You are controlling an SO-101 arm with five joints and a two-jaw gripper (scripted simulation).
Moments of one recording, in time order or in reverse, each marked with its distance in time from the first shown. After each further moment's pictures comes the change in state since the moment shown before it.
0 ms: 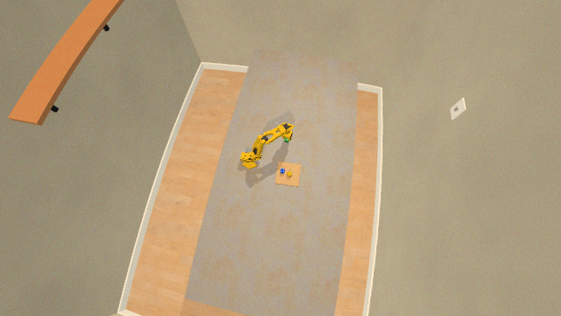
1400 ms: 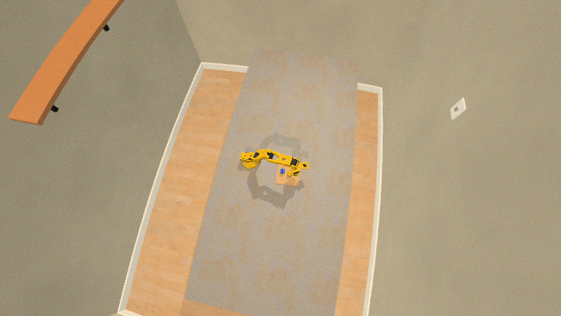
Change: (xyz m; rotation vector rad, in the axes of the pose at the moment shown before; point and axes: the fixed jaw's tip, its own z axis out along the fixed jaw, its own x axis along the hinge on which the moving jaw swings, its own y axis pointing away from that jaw) arm 0.171 -0.127 0.006 0.061 -0.019 0.881
